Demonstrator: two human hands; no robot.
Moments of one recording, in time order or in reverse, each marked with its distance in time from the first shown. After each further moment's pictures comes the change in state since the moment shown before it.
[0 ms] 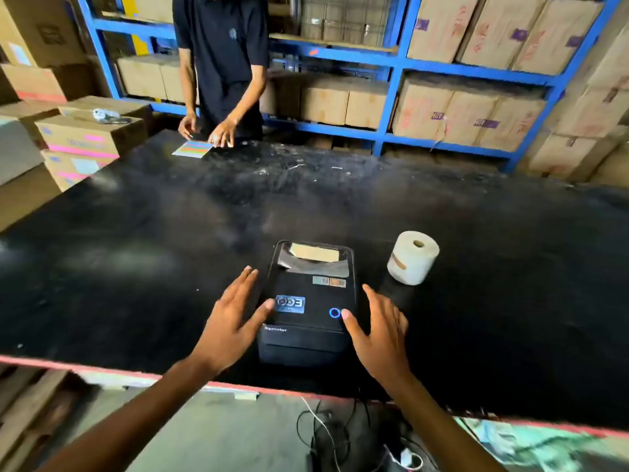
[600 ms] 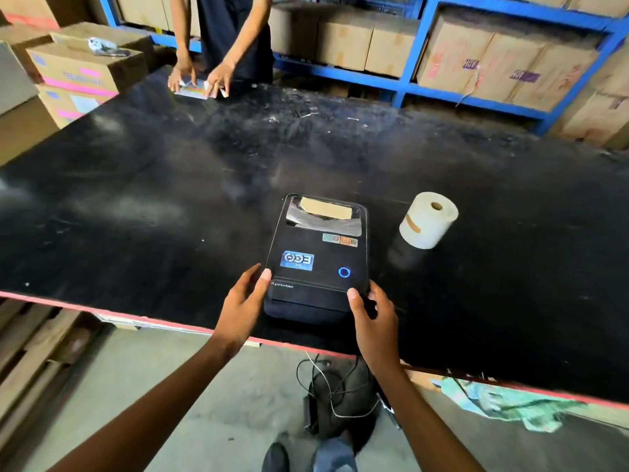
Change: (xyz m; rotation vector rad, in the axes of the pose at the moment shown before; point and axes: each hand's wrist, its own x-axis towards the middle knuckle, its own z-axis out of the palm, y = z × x) left_hand -0.038 -0.022 0.047 -0.605 0.046 -0.564; right_hand -0.040 0.015 0.040 0.491 -0.026 0.317
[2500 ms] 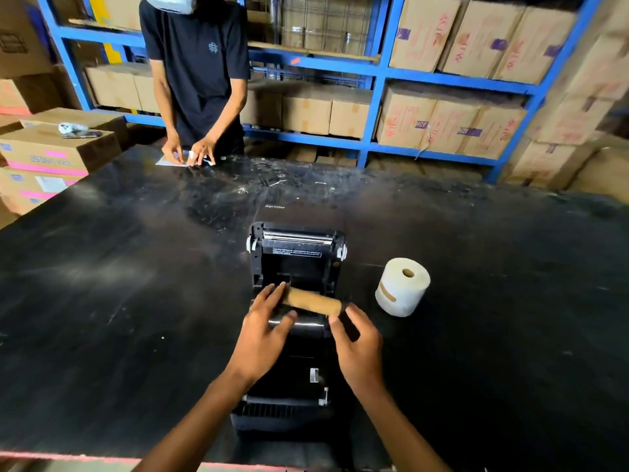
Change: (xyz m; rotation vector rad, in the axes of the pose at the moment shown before) left_hand 0.078 0.090 0.068 0.303 -0.115 0.408; right_hand 0.096 -0.059 0.003 -0.013 0.149 -0.202
